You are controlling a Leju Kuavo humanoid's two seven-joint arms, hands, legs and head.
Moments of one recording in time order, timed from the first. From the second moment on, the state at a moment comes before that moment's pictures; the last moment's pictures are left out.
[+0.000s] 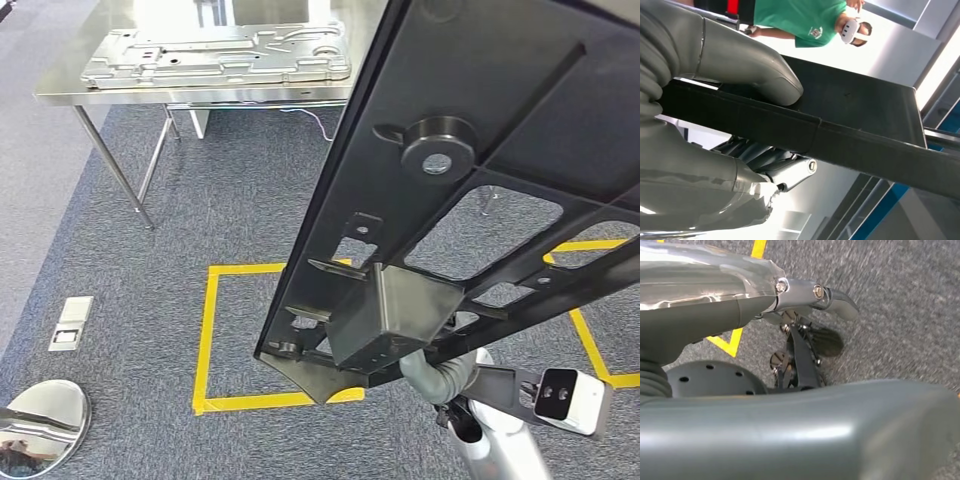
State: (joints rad) left arm -0.07 -0.14 1.40 -0.24 -0.88 -0.18 -0.24; right arm -0.11 -0.10 0.31 -1.89 -0.15 0.59 -0.62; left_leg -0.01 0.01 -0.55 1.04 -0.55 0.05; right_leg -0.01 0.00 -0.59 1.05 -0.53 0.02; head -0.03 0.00
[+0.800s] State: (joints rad) left arm -0.08 -0.14 1.41 -0.24 -0.87 -0.19 -0.25; right arm -0.12 -0.11 0.30 -1.88 -0.16 0.61 -0.63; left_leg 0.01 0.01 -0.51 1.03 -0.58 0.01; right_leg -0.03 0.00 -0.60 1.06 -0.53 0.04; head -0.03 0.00
